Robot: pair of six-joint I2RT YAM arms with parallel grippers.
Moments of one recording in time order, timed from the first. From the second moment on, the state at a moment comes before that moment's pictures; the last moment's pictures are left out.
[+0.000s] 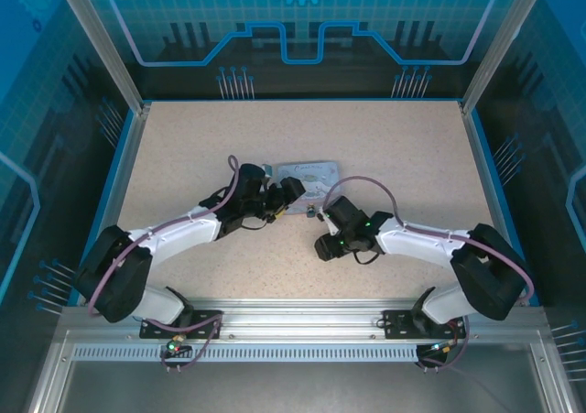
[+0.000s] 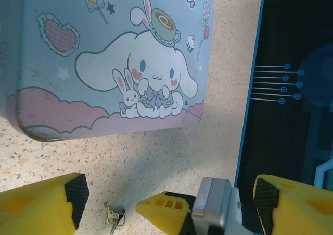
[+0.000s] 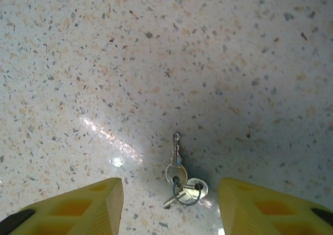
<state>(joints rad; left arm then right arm) -0.57 1.42 0.77 0.05 0.30 -1.18 0.79 1.45 0.73 -0.42 -0.07 0.33</state>
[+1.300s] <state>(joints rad) -0.55 1.40 0.76 0.03 0.30 -1.18 0.94 1.63 0.84 -0.52 0.17 0.31</state>
